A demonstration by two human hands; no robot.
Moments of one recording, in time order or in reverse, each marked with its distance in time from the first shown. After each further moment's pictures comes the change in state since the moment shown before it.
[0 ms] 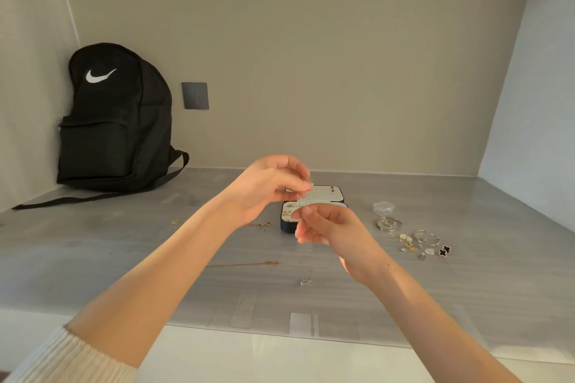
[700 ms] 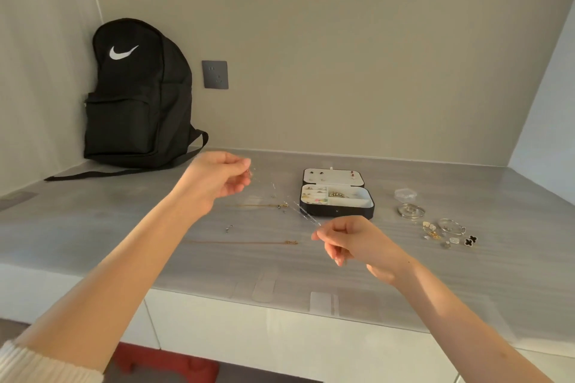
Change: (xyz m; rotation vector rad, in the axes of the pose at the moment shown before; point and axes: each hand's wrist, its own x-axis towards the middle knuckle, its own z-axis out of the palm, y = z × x) left_hand -0.044 -0.030 -0.071 0.063 0.547 -0.149; right_hand -0.004 0.035 -0.008 -0.255 -0.160 0.219
